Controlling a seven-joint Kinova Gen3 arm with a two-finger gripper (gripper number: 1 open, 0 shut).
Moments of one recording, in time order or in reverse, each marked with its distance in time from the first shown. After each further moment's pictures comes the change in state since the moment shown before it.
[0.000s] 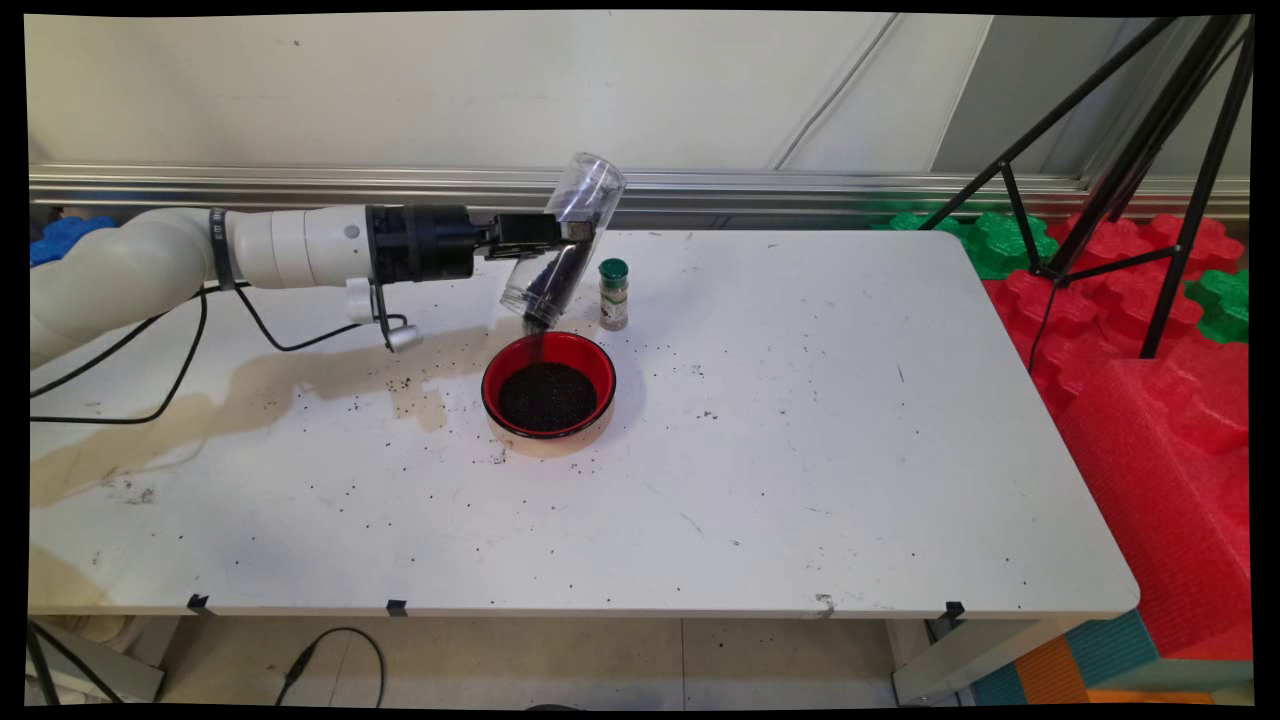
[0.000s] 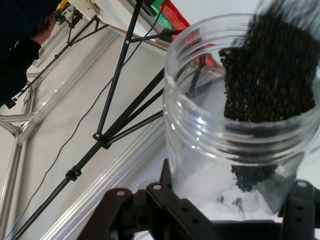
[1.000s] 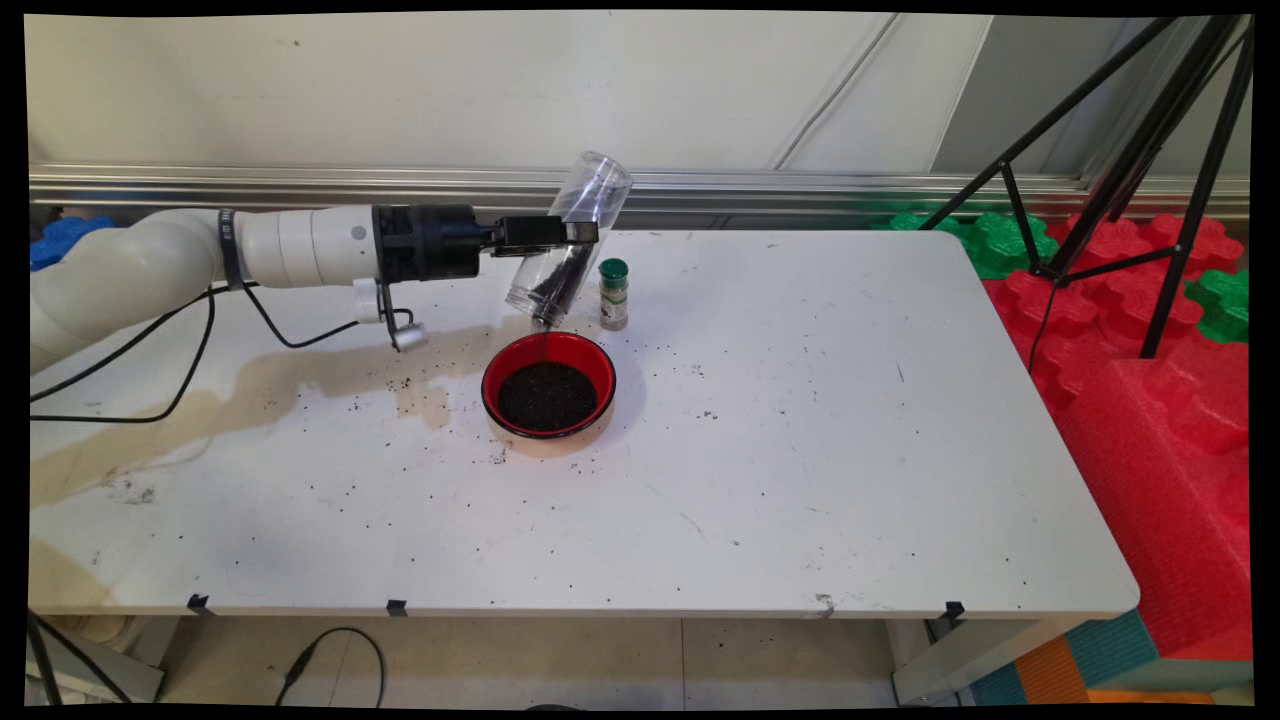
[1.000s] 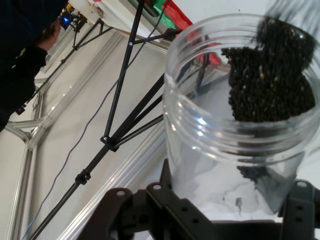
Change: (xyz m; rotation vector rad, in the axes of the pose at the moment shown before) arm -0.001 0.002 0.006 0.016 0.000 0.047
